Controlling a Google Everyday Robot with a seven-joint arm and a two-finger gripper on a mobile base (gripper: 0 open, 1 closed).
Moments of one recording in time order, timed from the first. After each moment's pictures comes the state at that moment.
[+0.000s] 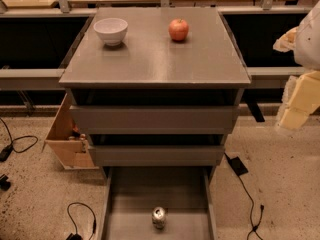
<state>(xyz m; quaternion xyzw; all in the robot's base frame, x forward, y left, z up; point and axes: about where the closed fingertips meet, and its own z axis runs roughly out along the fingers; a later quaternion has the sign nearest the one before) 0.438 -0.215 0.982 -0.60 0.78 -0.04 0.17</state>
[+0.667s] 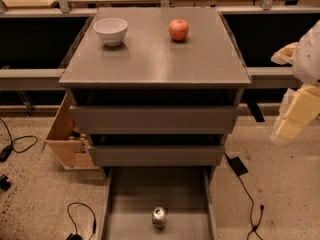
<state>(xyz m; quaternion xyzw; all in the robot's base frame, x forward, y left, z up) 0.440 -0.221 0.956 -0.59 0.78 -0.01 0.19</state>
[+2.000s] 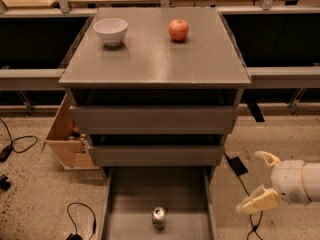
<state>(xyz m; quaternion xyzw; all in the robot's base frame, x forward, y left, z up) 0.420 -0.241 0.685 -0.44 0.80 0.19 0.35</state>
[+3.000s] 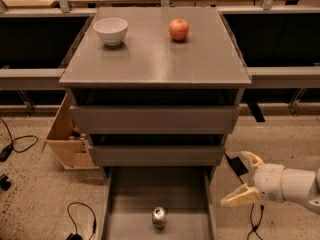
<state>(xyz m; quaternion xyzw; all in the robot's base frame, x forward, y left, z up) 0.456 -0.226 0.631 -0.43 0.77 0.22 0.42</state>
